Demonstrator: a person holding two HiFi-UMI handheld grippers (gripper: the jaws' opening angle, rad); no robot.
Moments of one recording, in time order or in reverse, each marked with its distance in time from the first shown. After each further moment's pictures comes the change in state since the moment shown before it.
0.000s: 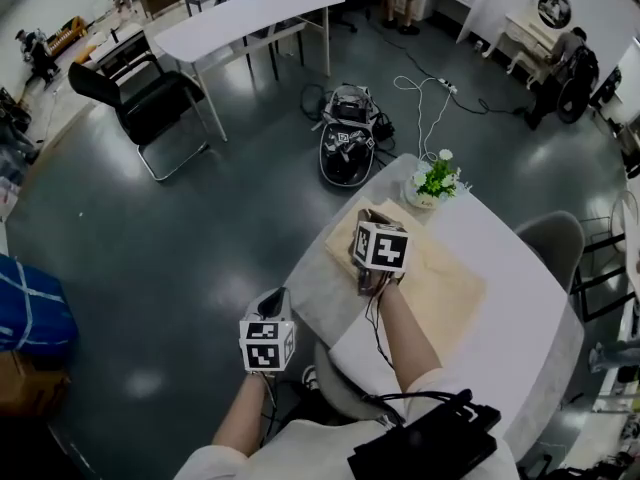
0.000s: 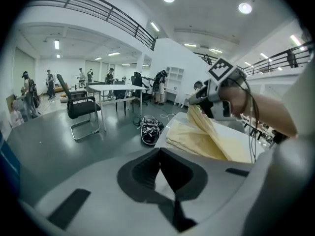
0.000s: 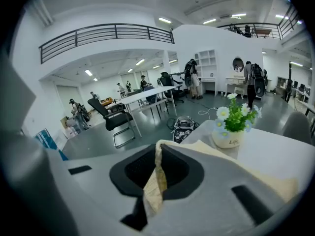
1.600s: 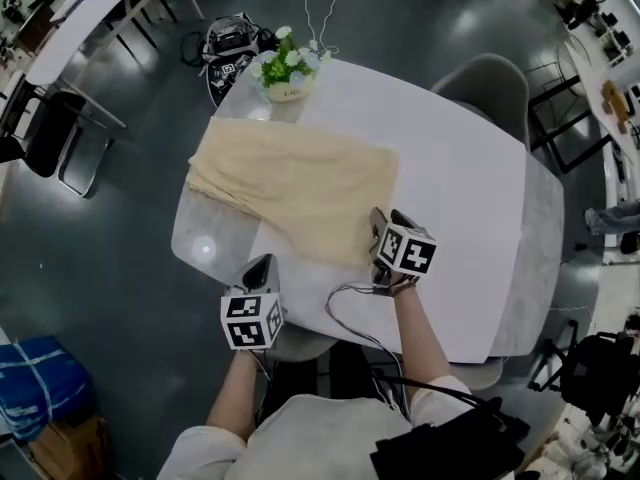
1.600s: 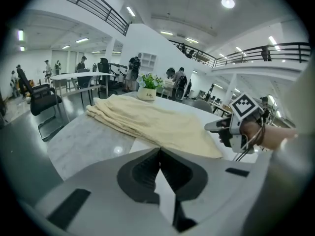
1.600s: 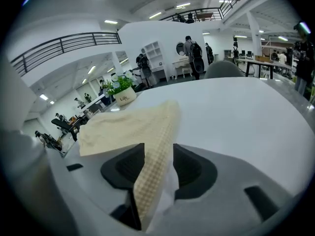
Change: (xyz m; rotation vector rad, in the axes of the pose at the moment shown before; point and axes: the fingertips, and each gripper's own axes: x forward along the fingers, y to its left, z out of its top) left arm 0.045 -0.238 -0.106 0.151 0.123 -0.272; right arm -0.188 -0.302 -0.272 0.441 0.055 -0.295
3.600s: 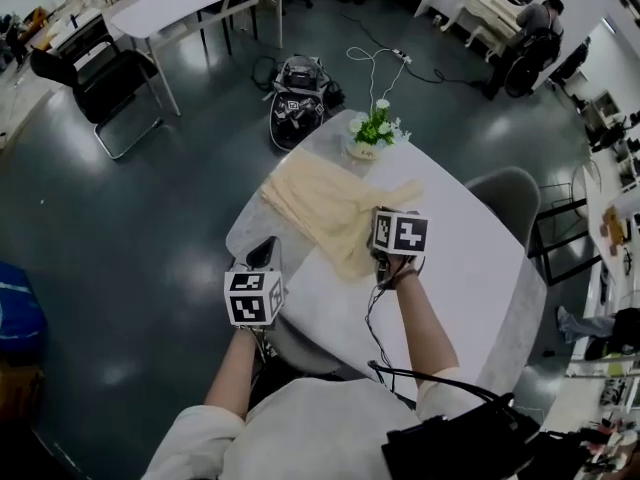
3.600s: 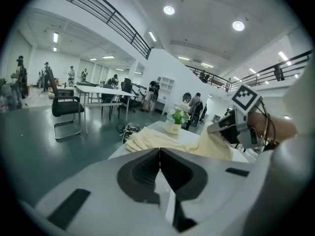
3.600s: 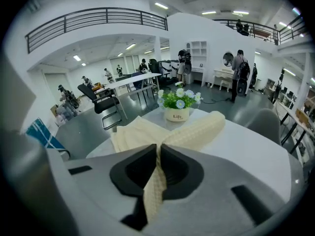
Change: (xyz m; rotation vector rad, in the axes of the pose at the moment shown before) left arm -0.090 0.113 0.093 -0.161 -0.256 0.138; right arm -0.021 0.224 0.106 -0.470 0.088 0.124
